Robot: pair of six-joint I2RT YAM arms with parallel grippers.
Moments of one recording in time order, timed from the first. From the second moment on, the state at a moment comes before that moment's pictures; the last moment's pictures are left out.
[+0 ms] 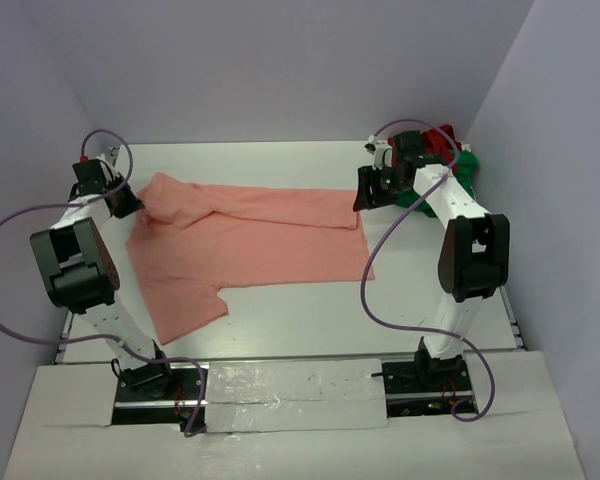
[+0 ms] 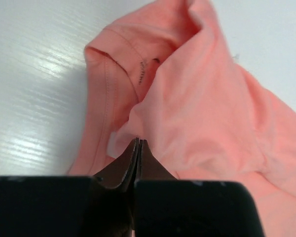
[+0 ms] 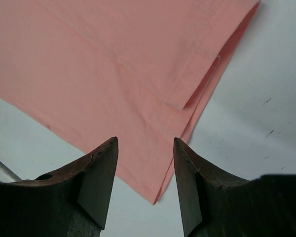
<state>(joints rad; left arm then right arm) 0.32 1.90 1.29 -0.20 0.24 -0.28 0.09 1.84 1.51 -0.72 -0.50 -0.09</state>
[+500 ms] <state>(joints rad) 0.32 1.74 1.29 -0.27 0.24 -0.26 0.09 1.84 1.50 -0.72 -0.52 -0.09</state>
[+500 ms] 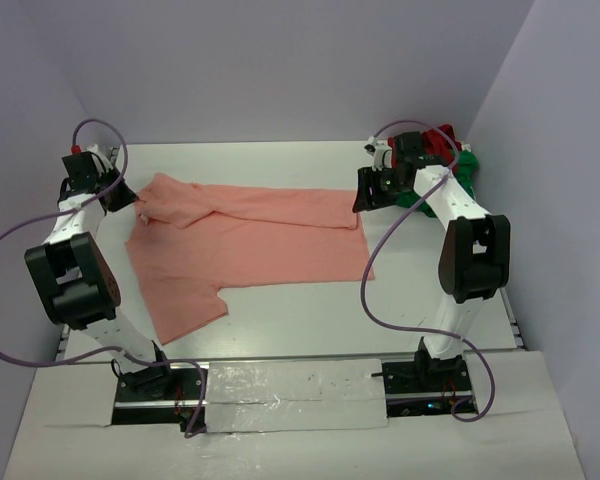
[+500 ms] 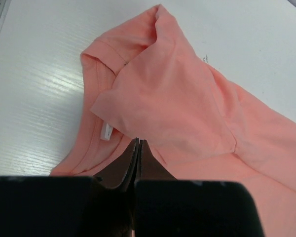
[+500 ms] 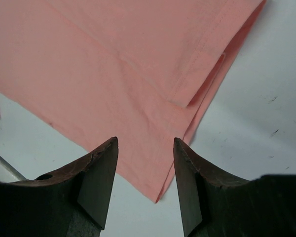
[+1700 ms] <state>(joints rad) 0.06 1.92 1.26 -0.36 0.17 -0.06 0.09 1.83 1.50 -0.73 -0.52 -0.10</state>
